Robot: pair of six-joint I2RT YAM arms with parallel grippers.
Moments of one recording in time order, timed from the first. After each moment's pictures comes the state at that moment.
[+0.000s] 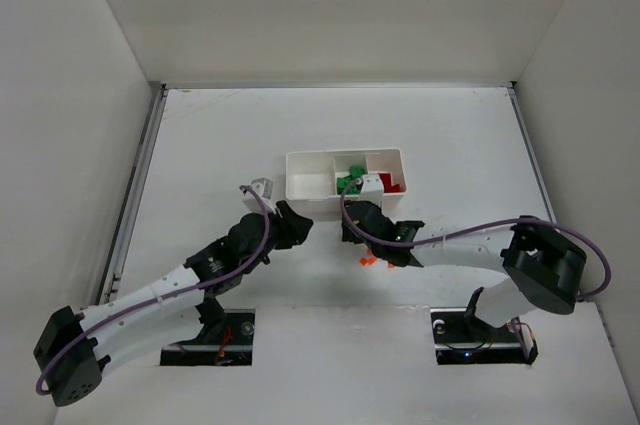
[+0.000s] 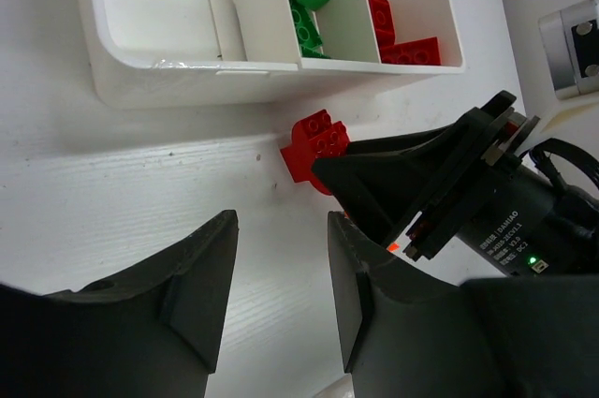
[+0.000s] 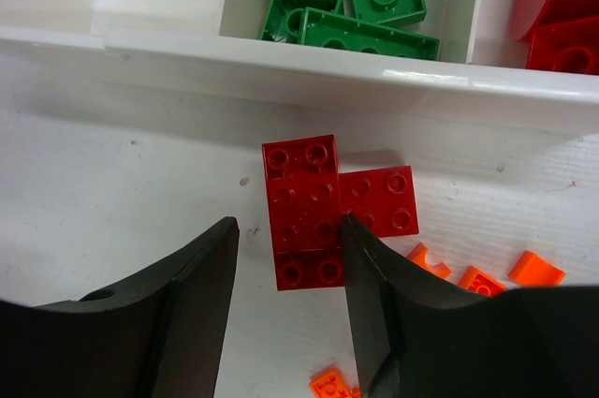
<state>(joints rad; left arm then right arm) -0.89 0.76 0.38 -0.03 -0.30 -0.84 1.03 1.48 0.72 0.01 0.55 0.67</state>
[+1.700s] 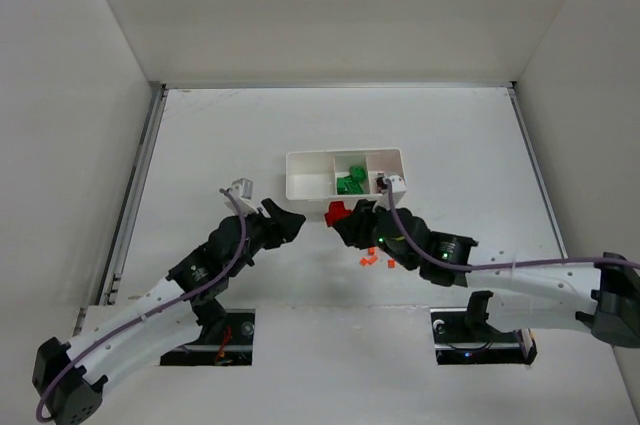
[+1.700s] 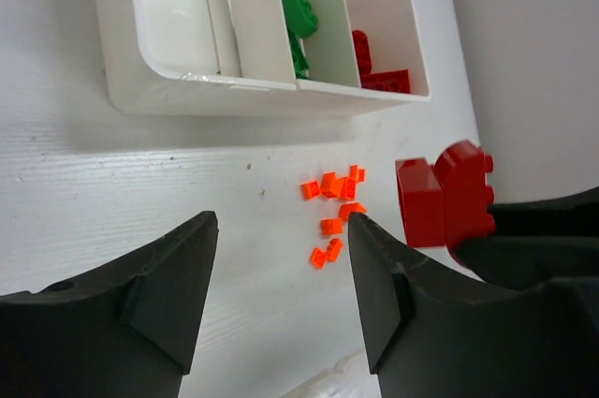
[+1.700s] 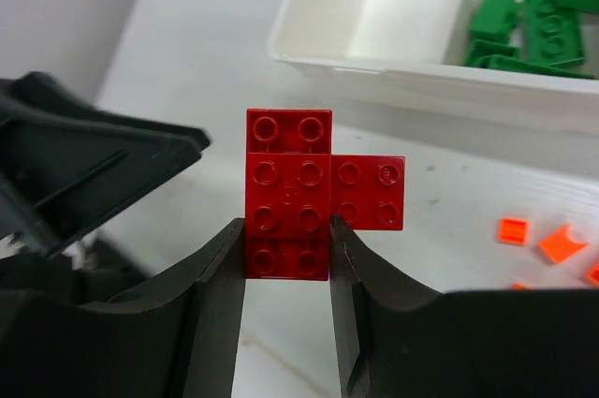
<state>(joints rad) -0.81 0.59 0.35 -0.11 -0.25 -0.89 1.16 1.10 0.71 -0.02 0.49 0.76</state>
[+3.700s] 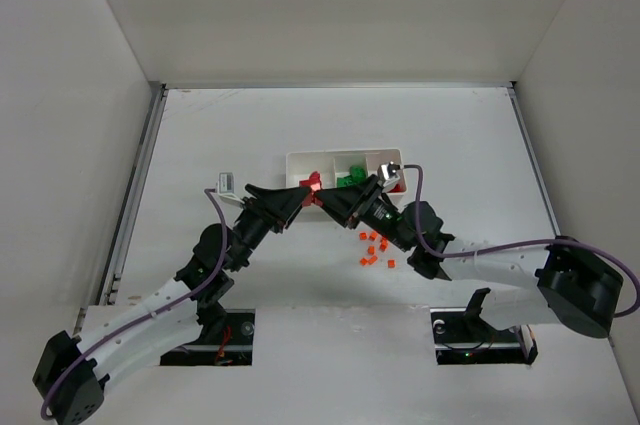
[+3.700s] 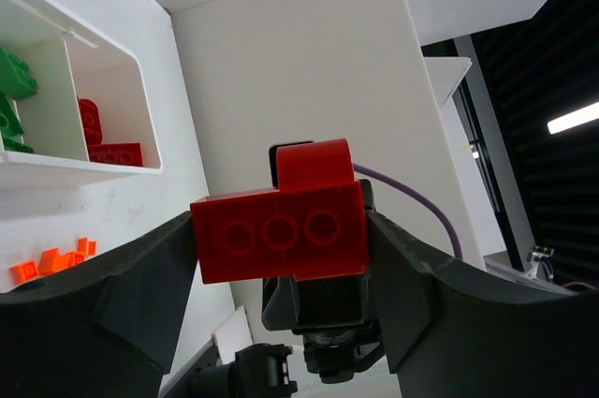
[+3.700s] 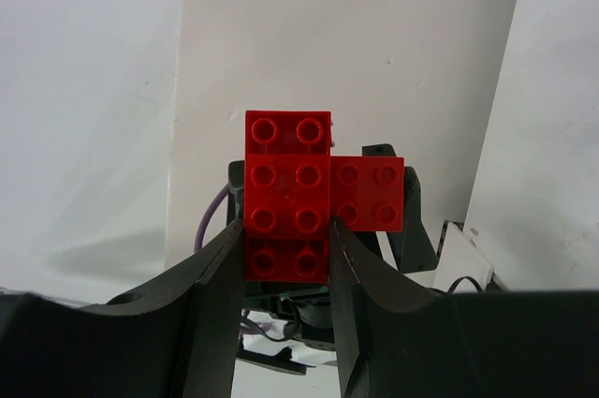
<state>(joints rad) -0.79 0.61 0.25 0.52 -0.16 -1.31 0.98 1.27 0.51 0.96 0.05 1.50</state>
